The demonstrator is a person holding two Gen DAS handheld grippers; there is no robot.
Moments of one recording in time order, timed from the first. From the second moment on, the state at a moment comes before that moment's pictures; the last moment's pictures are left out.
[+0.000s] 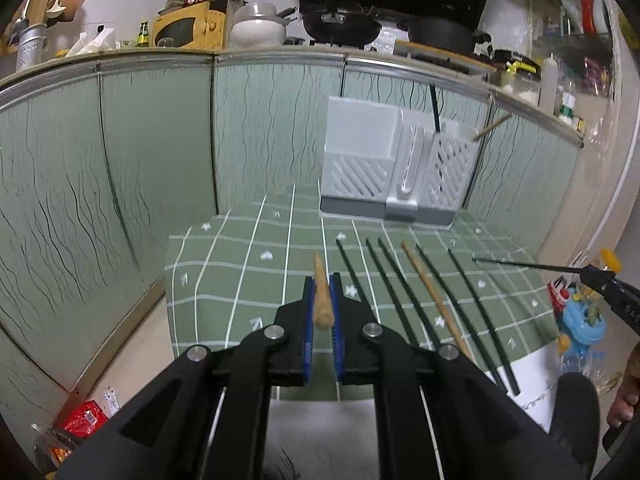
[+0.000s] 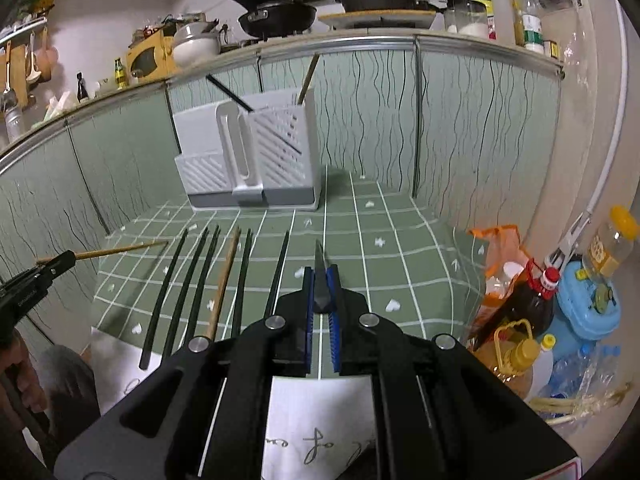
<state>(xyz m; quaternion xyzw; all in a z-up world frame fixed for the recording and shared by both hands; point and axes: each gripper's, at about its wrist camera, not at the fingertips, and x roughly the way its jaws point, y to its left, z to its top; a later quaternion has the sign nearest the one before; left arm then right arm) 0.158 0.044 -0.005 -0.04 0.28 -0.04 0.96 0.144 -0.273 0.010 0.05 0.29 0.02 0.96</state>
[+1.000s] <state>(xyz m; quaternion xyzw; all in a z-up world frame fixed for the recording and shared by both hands) 0.178 0.047 0.060 -0.03 0.24 -0.09 0.97 0.166 -0.273 0.078 0.04 0.25 0.07 0.97</state>
